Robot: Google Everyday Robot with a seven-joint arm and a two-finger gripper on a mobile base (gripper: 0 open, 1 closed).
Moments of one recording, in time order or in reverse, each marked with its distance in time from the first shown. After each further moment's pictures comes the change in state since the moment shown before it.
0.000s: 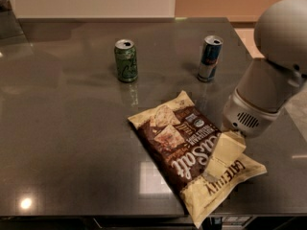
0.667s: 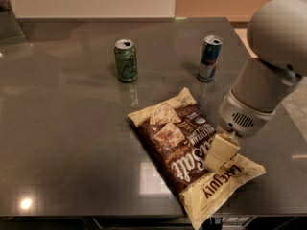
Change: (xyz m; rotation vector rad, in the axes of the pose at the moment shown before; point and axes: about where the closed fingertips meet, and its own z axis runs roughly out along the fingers) arm -0.004 0.004 0.002 0.006 0.017 -0.003
